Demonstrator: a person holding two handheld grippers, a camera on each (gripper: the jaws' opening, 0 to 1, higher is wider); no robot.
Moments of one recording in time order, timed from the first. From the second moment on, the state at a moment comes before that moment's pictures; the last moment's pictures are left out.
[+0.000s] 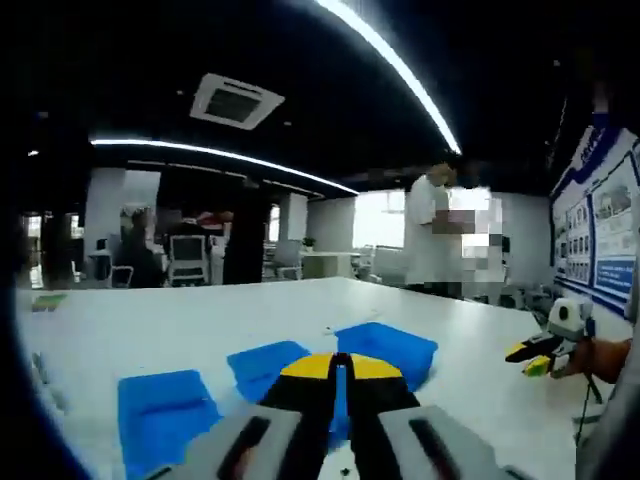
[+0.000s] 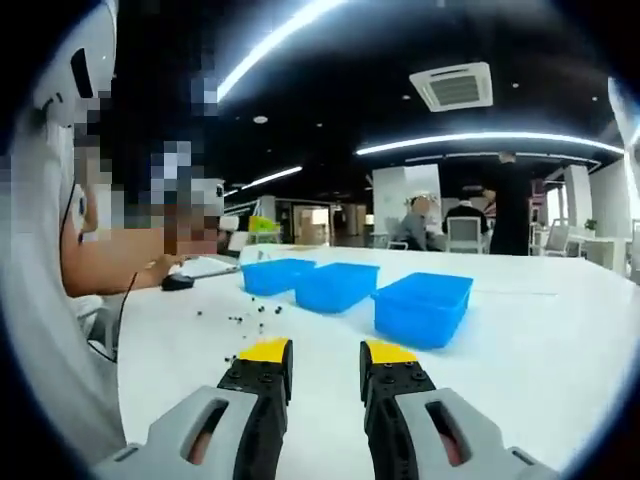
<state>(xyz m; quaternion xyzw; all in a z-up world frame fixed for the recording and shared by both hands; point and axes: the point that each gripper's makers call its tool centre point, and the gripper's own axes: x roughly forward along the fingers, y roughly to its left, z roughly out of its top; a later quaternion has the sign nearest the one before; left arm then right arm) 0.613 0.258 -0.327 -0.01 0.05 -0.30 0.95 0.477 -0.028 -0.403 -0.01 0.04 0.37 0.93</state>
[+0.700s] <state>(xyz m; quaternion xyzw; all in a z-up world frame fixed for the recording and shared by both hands) 0.649 0.350 -0.373 -0.02 0.08 -0.13 0.99 0.470 -0.023 -0.407 -0.02 0.05 0.37 0.93</state>
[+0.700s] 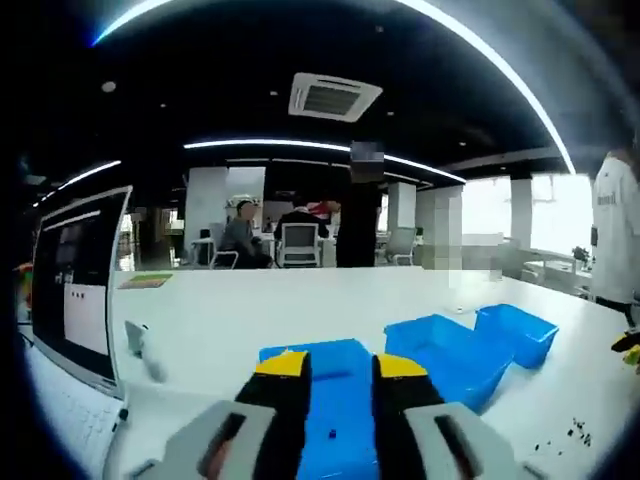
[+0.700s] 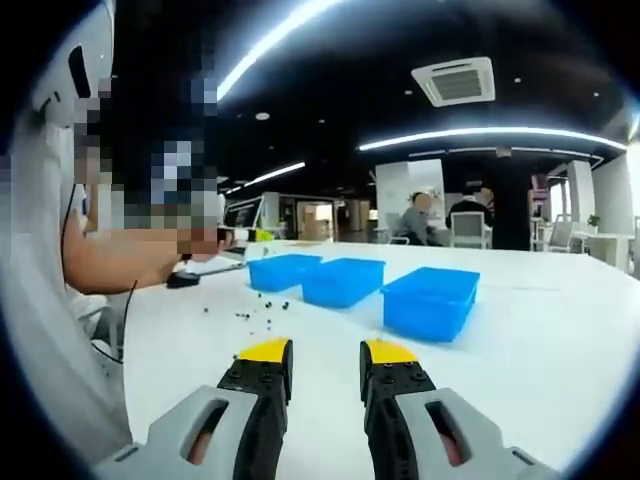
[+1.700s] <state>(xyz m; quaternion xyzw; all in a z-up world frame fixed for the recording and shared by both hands) 0.599 0.254 -0.357 0.25 0.18 -0.38 0.88 0.481 -0.031 -0.411 -0.02 0.06 0.36 0.93</state>
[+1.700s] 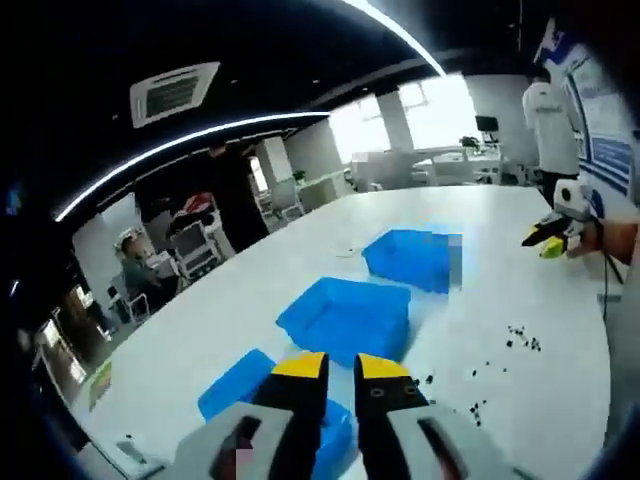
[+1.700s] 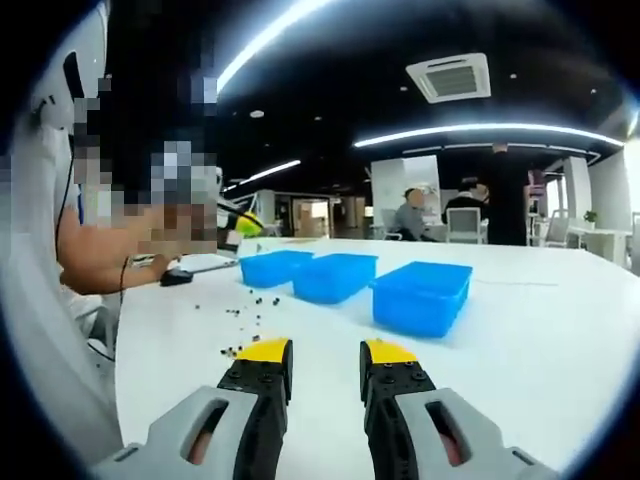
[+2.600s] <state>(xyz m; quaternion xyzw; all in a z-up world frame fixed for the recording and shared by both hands) 0.582 0.194 -0.472 0.42 0.42 -0.52 0.62 0.479 -0.056 -0.421 0.00 0.06 0.34 0.94</state>
